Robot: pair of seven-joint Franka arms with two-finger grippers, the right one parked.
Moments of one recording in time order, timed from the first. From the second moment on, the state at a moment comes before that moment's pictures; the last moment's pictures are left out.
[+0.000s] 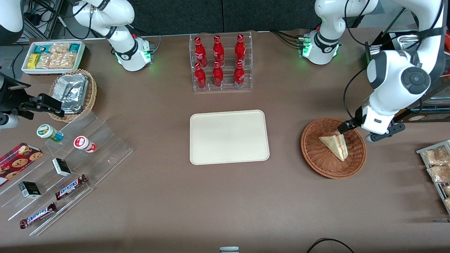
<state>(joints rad) 0.05 0.04 -0.12 -2.19 0.01 2.23 -0.51</state>
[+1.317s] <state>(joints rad) 0.04 0.25 -0.13 -2.26 0.09 2.45 -0.77</state>
